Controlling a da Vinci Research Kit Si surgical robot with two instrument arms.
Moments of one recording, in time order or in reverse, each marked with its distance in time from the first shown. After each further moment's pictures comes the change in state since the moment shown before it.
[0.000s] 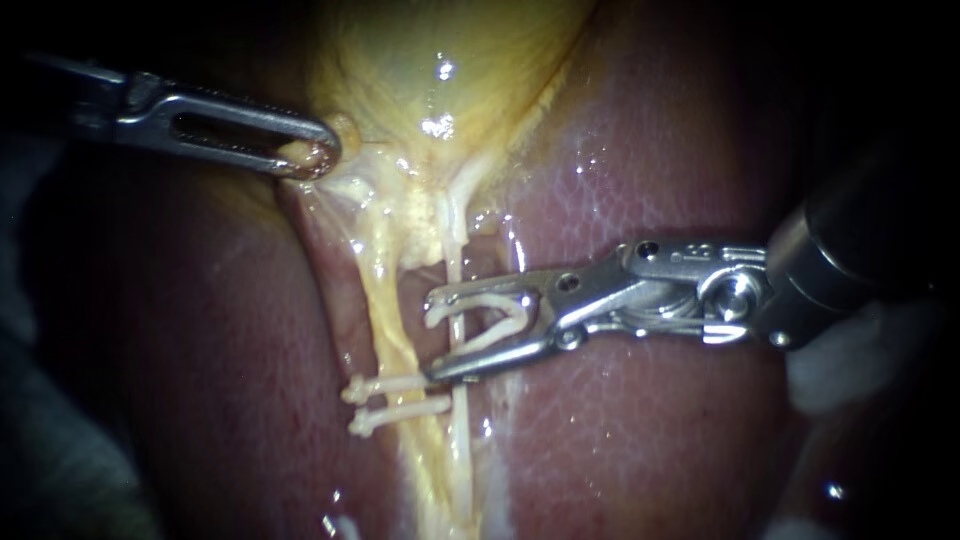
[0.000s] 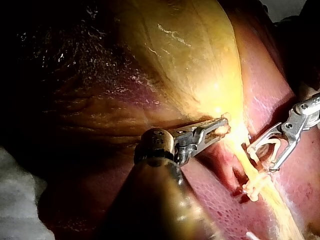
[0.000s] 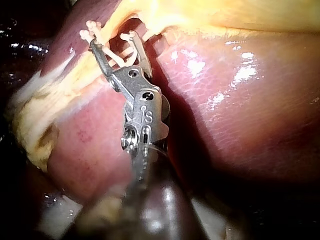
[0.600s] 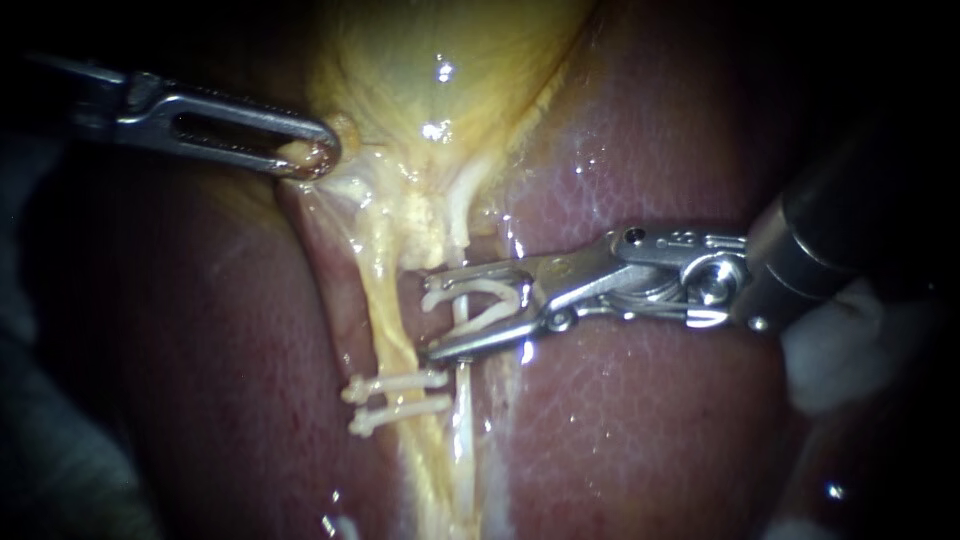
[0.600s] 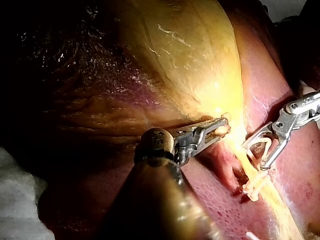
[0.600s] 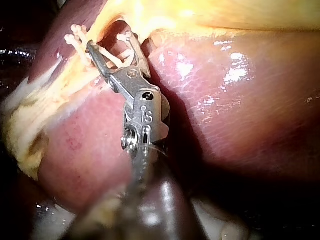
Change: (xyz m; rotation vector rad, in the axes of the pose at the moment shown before) right arm -0.001 0.002 0.001 0.014 -0.007 0.018; left arm 0.000 0.000 0.000 0.000 0.000 0.000
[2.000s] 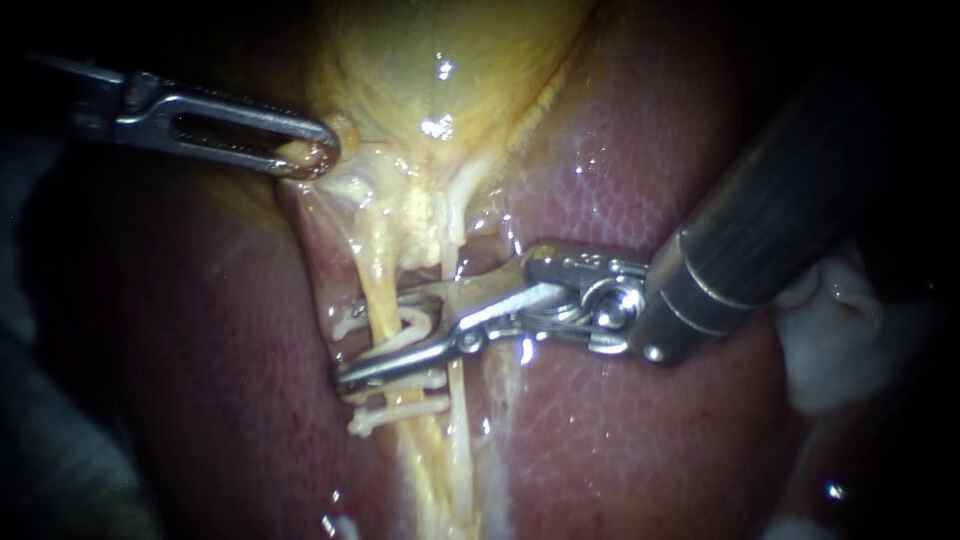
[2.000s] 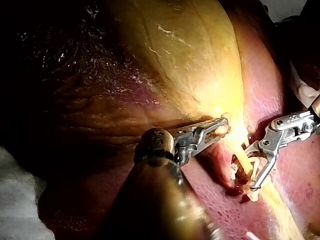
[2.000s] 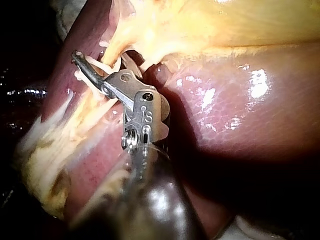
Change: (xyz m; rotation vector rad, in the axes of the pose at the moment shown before) right arm 0.001 0.000 0.007 0.109 0.079 0.098; left arm 0.000 0.000 0.000 0.001 0.001 -0.001
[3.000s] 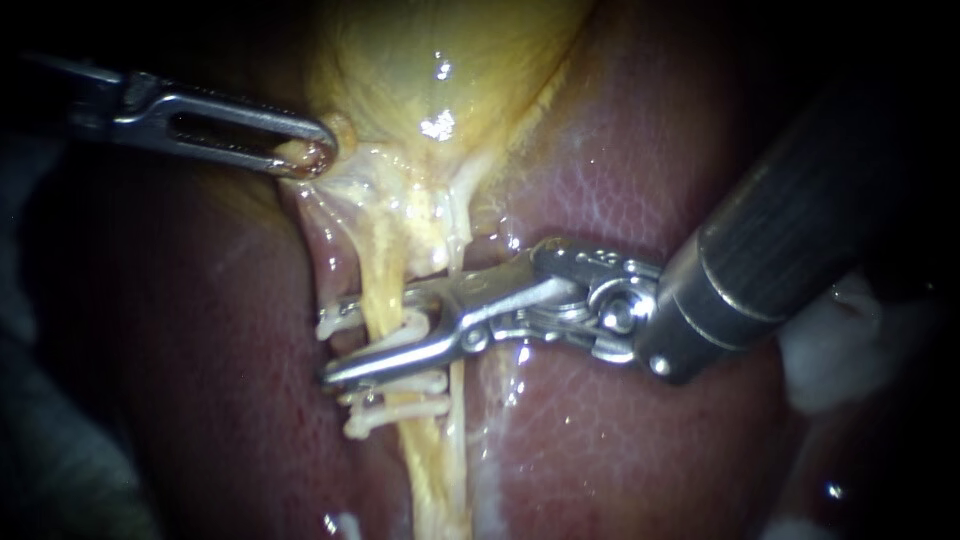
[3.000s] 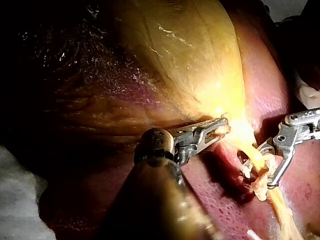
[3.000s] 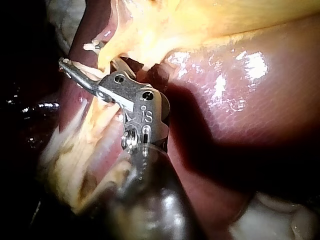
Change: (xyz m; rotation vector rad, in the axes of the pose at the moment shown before) right arm 0.003 -0.003 -0.001 0.058 0.093 0.021; left arm 0.000 0.000 0.000 0.001 0.001 -0.001
